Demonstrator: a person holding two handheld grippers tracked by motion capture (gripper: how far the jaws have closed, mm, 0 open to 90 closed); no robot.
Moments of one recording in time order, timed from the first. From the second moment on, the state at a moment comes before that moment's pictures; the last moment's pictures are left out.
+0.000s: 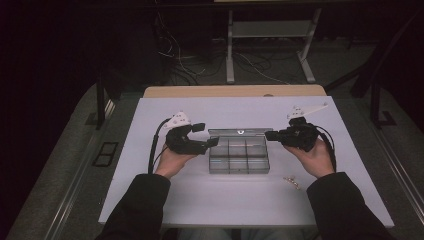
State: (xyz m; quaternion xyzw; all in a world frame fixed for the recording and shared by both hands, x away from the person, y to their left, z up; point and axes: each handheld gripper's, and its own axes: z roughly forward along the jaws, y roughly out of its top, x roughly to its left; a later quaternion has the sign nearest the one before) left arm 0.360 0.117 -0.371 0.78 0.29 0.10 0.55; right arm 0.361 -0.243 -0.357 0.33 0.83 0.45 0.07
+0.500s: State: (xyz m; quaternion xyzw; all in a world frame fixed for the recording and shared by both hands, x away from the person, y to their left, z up) left arm 0.376 0.117 -0.372 0.76 0.30 0.10 0.56; right arm 0.372 -0.245 -0.354 0.33 0.82 0.45 0.06
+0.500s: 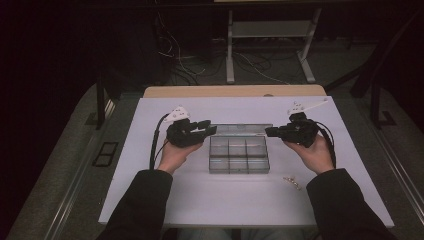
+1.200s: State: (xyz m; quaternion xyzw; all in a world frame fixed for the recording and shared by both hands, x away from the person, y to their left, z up) left arm 0.388 0.118 -0.369 0.76 0.30 0.12 0.57; right arm 0.376 -0.261 -0.354 0.35 0.82 0.45 0.08
